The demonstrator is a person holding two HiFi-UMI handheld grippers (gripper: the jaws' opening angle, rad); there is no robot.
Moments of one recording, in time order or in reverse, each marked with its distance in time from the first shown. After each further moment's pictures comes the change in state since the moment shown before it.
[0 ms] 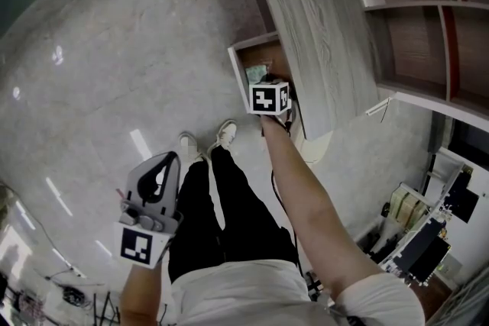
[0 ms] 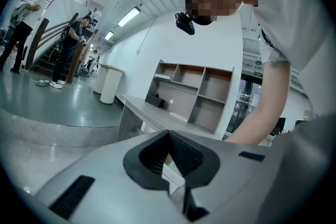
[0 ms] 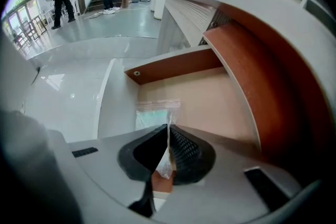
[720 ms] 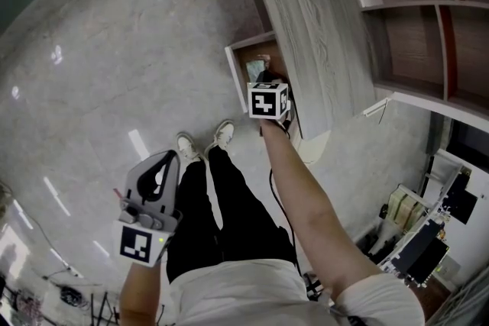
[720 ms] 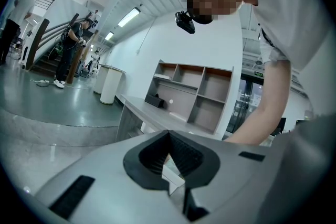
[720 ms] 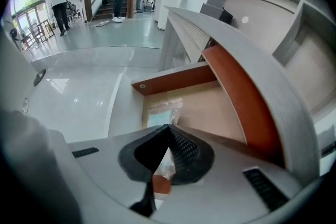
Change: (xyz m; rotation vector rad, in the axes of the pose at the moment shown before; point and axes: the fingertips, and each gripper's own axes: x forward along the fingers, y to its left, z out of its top) left arm 0.004 -0.007 -0.001 -0.003 -0.005 0.003; right arm -0.014 0.002 0.015 -0.016 -0.092 0.035
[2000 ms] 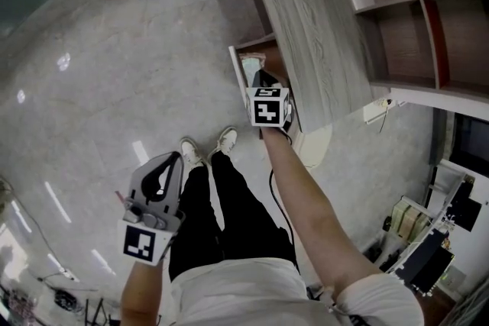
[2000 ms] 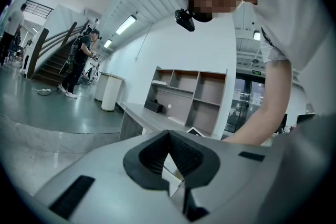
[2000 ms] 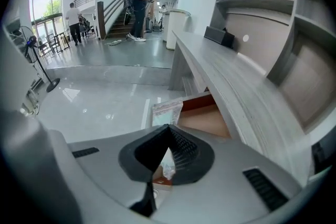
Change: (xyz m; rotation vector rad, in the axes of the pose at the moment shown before) left arm -0.038 -0.029 0.007 0.044 -0.044 0.020; right arm -0.058 0.026 0.024 0.000 -0.195 0.096
